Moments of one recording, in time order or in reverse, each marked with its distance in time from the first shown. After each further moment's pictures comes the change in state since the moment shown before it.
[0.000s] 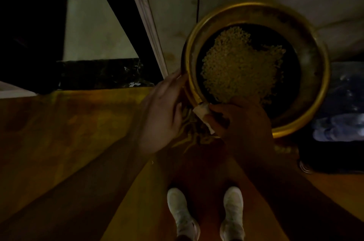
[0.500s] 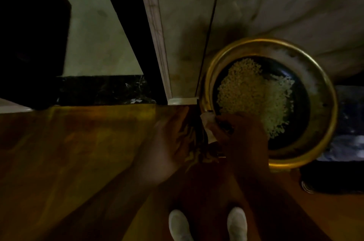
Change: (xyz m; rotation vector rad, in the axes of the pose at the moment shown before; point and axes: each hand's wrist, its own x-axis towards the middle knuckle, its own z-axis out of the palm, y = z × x) left_hand -0.016 -0.041 -0.021 -0.275 -0.019 -0.057; right_hand 0.043 -0.041 0.022 0.109 0.025 0.271
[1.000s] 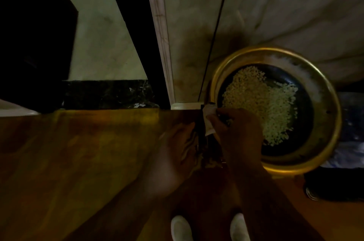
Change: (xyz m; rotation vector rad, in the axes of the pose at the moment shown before) left_hand -0.010 0.002 -0.001 -0.044 -0.045 -0.088; right_hand 0.022 -0.011 0.024 0.055 0.101 0.168
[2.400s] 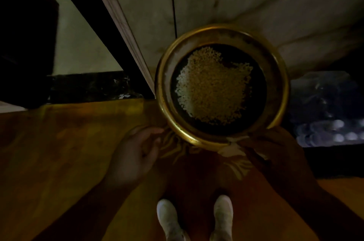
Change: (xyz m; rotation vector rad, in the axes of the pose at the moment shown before) left_hand -0.015 0.023 0.059 0.052 0.101 -0.133; right_hand -0.027 0.175 -0.151 -0.119 -0.108 -0.617
